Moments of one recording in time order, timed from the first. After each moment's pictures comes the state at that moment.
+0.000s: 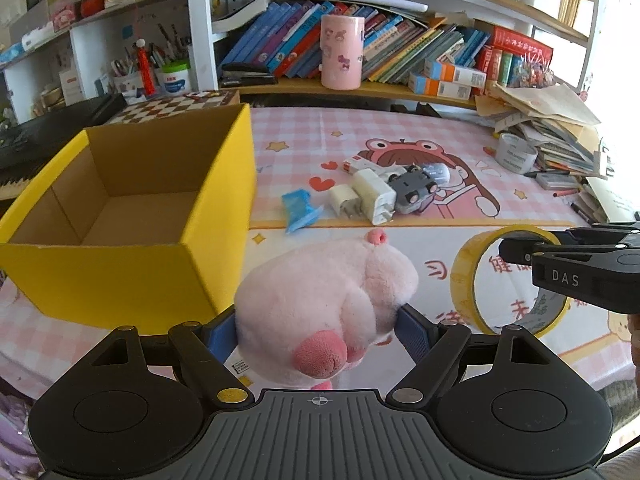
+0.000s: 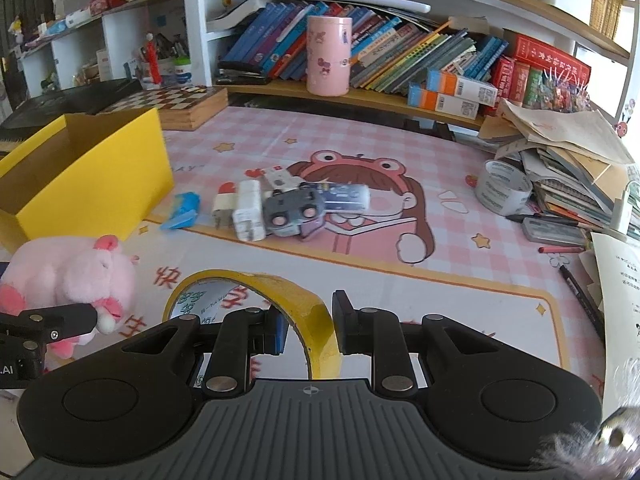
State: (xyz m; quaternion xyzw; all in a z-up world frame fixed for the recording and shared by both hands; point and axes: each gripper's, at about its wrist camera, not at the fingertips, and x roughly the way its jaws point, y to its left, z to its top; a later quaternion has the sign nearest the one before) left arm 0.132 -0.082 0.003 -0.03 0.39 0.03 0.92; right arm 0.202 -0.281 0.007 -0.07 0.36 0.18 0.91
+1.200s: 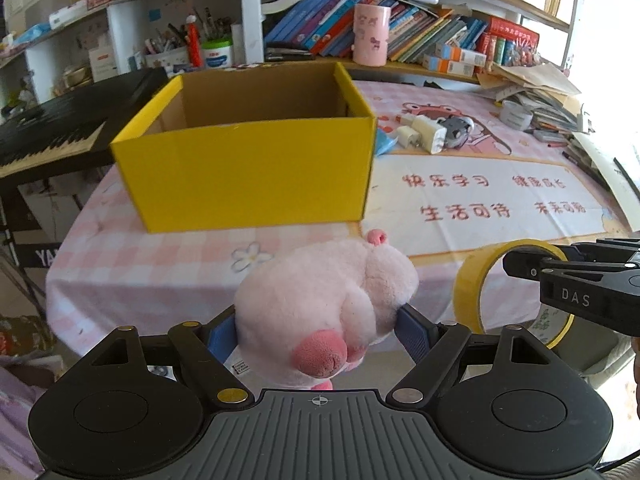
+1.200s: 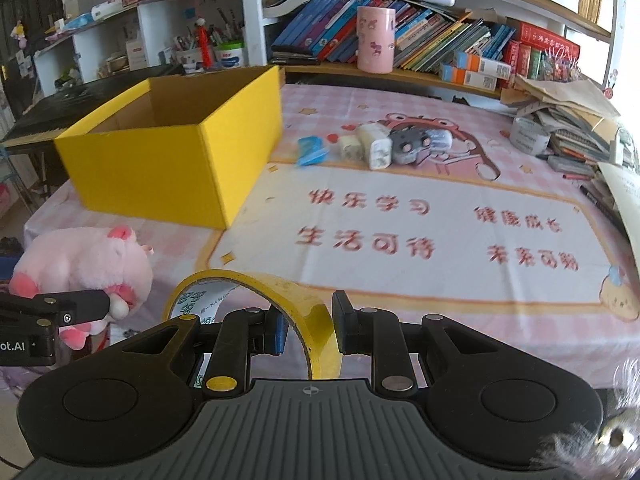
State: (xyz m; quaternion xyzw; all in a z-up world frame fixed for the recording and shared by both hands) left arm 0.000 0.034 -0.004 -0.01 0.41 0.00 0.91; right arm 0.043 -0.167 -0.008 -0.04 0.37 0.16 0.92
